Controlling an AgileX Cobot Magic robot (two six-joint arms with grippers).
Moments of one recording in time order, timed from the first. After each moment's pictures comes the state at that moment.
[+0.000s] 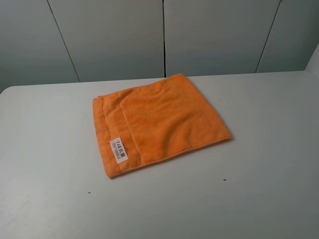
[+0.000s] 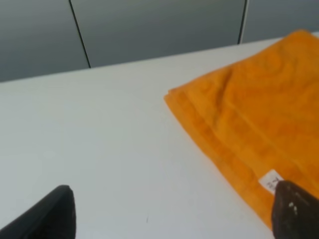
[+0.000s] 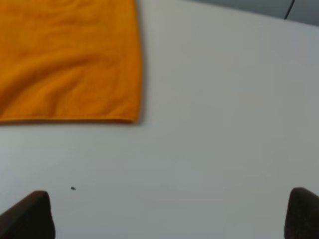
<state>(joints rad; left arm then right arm) -0.03 0.53 -0.54 -0.16 0.61 0.19 0.09 0.36 -0.58 0.12 1.04 -0.25</state>
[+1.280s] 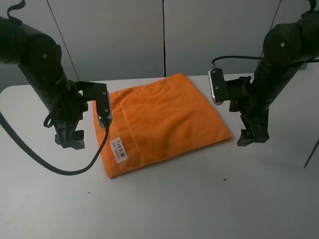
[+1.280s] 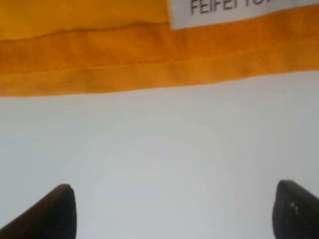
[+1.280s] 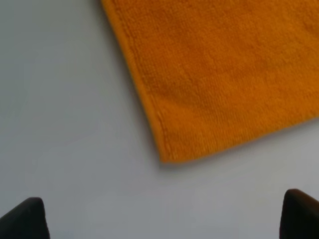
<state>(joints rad) -0.45 1.78 -1.05 0.16 0.79 0.73 0.33 1.78 -0.96 -0.01 0.67 -1.21</state>
